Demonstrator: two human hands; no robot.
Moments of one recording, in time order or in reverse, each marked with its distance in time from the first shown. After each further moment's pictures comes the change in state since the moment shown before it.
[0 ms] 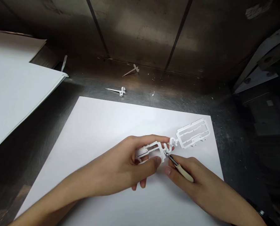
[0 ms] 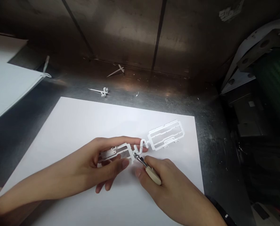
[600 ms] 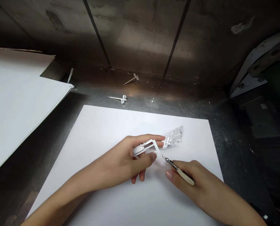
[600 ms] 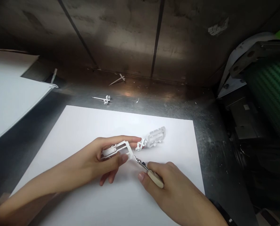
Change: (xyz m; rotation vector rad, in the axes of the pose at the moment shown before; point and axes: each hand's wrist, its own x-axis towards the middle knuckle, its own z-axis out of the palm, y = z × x) left_hand 0.003 -0.006 -0.010 -0.043 0.085 0.095; right_hand -0.005 0.003 0.000 -0.127 0.074 0.042
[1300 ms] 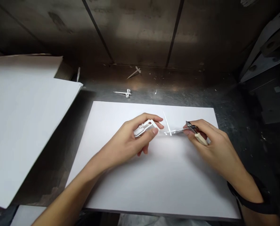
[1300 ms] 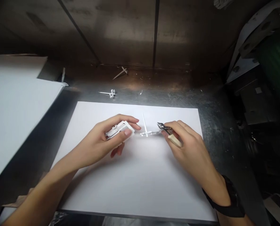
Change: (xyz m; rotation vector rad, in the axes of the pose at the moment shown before) left_hand -0.005 0.014 0.002 0.108 0.199 0.183; right_hand 0.021 0.027 -0.022 -0.231 0.633 -0.475
